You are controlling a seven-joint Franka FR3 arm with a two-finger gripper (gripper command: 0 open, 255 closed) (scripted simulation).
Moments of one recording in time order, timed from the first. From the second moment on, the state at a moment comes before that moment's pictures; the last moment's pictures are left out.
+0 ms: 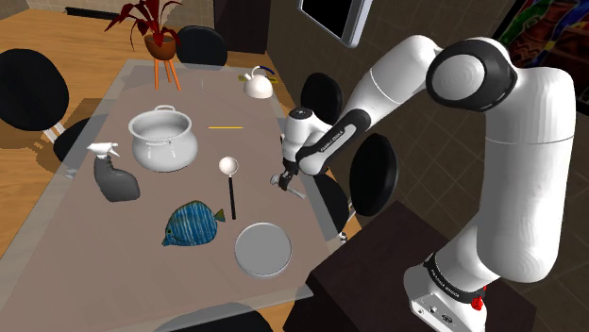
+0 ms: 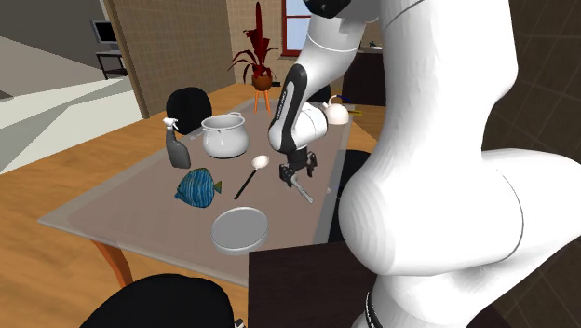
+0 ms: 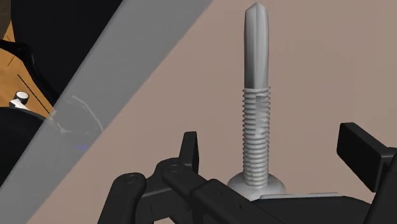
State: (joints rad) arm 0.07 0.57 0.05 -2.13 -0.39 2.70 0.06
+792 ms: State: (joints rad) arm 0.08 0.64 0.03 -2.09 -0.40 2.75 0.08
